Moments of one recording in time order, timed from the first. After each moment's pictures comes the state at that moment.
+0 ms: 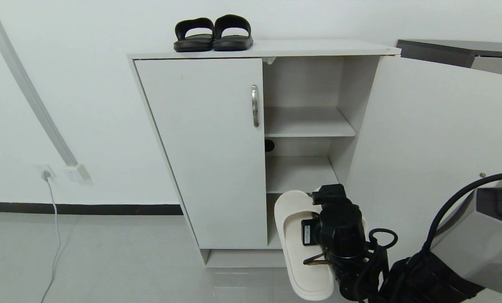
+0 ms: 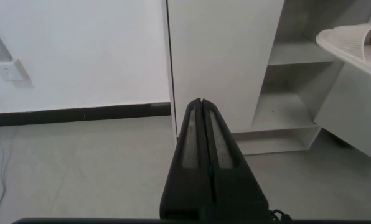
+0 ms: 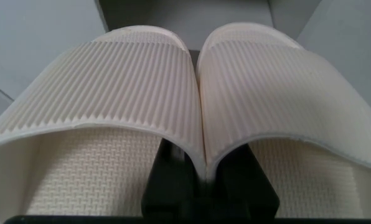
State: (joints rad) left arm 0.00 0.00 0.00 0.00 -0.03 0.02; right arm 0.85 2.09 -0.75 -1.05 -0.74 0.21
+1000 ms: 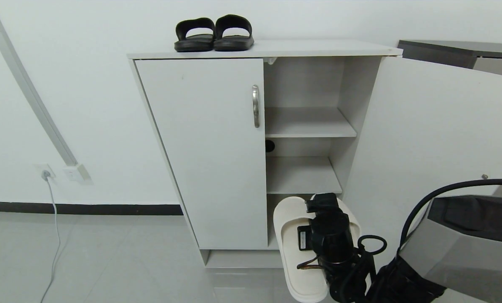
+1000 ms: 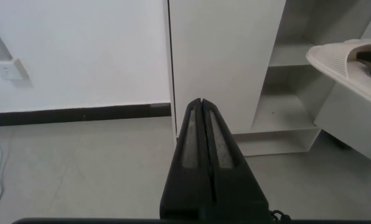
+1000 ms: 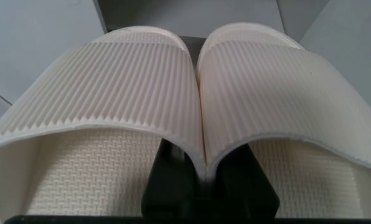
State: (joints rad) left arm 0.00 0.00 0.00 0.00 -0.04 0.02; right arm 0.83 2.19 -0.77 -1.12 -0.75 0.20
